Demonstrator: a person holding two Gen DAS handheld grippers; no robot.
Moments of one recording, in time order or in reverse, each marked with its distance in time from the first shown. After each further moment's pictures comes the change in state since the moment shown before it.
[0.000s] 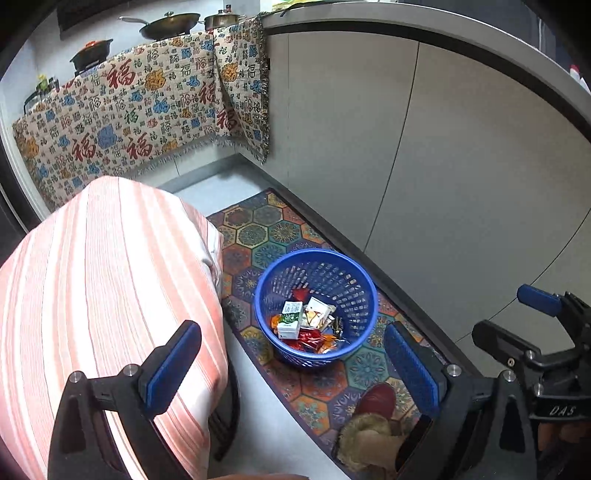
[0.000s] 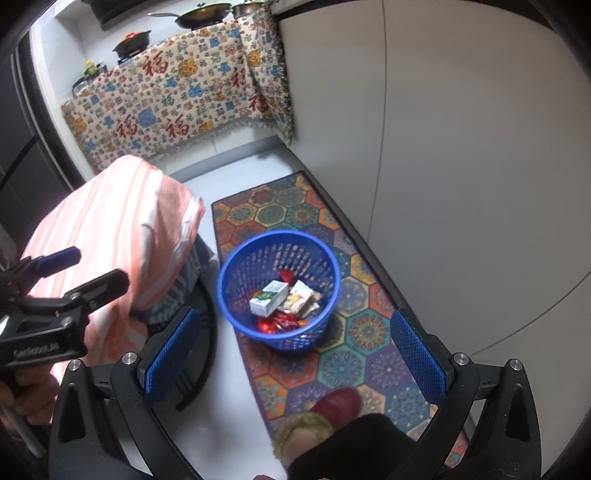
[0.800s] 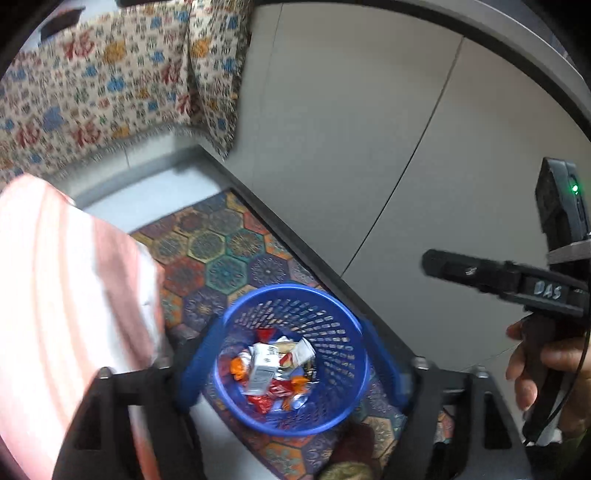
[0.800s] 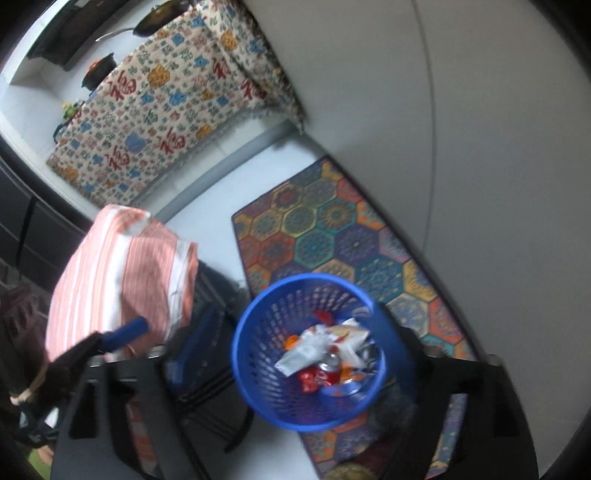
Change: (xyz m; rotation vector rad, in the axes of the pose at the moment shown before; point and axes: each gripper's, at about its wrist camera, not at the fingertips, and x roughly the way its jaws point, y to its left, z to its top) left arm 0.137 0.014 0.070 -0.024 0.014 -0.176; right arm 0.145 -0.050 0.103 0.175 0.080 0.180
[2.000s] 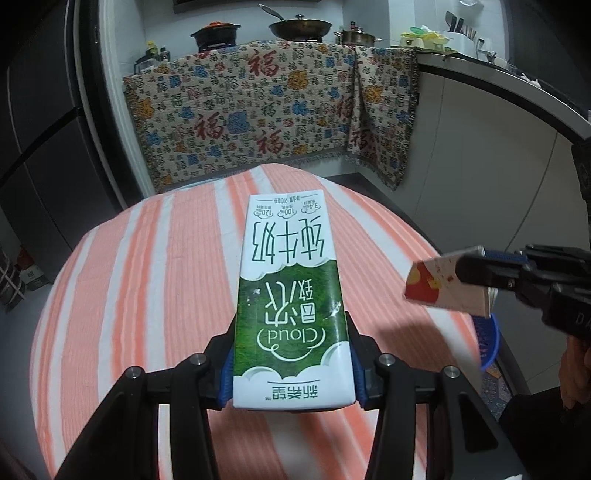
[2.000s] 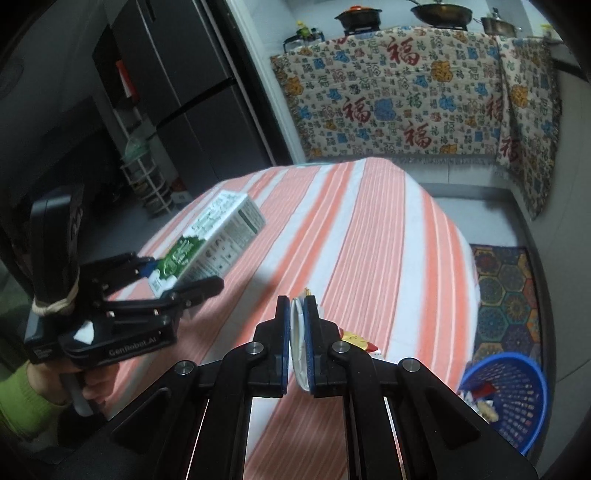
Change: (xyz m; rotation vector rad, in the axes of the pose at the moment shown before) left arm -0.237 0.203 -0.090 -0.172 -0.105 0.410; right arm -0.011 0.321 -0.090 -0.609 -0.005 0.463
